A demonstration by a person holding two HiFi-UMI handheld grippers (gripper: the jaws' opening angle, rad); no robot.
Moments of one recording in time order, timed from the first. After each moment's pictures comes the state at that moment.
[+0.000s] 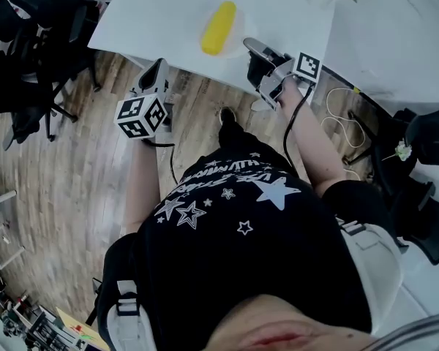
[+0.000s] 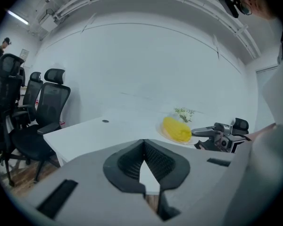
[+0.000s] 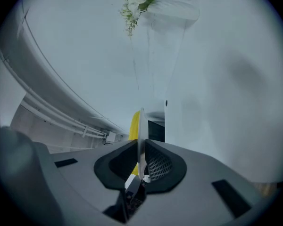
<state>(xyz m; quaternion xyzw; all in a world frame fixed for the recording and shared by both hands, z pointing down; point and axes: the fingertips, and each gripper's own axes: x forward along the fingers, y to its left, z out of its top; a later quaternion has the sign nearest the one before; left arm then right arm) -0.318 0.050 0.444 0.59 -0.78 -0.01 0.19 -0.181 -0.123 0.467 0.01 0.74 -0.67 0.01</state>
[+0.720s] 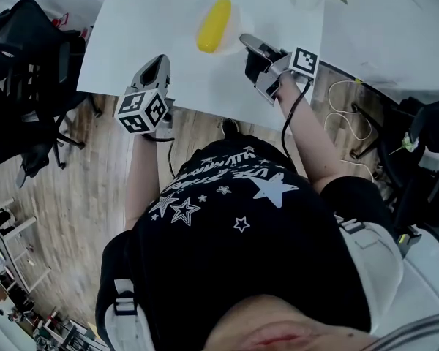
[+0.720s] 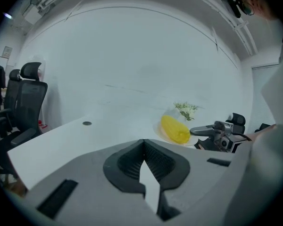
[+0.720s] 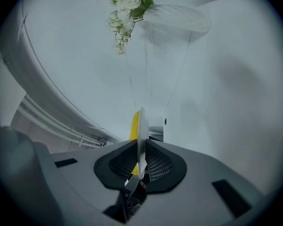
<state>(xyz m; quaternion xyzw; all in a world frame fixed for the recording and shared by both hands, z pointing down) -0.354 -0.111 0.453 0.64 -0.74 0.03 0.20 -0.206 -0.256 0.478 -0.03 0.75 -0.66 0.05</state>
